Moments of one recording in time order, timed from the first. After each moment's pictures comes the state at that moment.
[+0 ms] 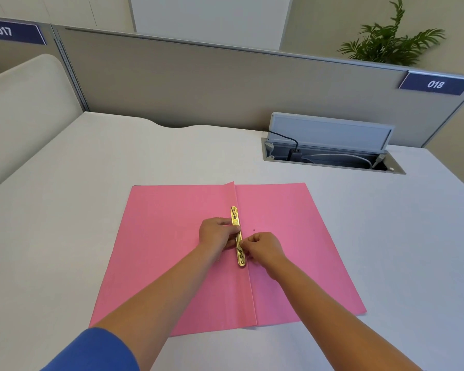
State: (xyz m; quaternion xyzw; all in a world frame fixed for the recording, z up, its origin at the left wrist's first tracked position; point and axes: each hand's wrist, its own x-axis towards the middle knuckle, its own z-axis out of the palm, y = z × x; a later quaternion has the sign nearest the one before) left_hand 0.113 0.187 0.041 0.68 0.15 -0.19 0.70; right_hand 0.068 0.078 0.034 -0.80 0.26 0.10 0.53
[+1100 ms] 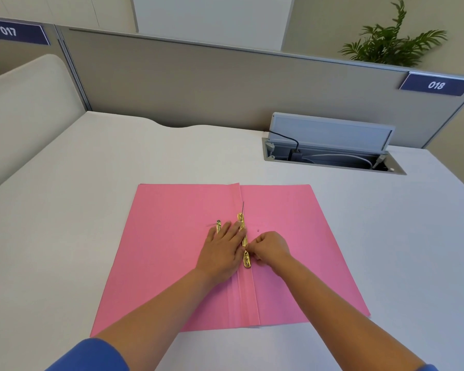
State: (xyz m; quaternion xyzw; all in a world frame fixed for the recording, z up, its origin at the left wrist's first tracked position) left_hand 0.090 0.198 -0.009 0.95 -0.27 -0.05 0.18; right_hand 0.072 0.063 0.033 -0.85 0.26 0.12 0.44
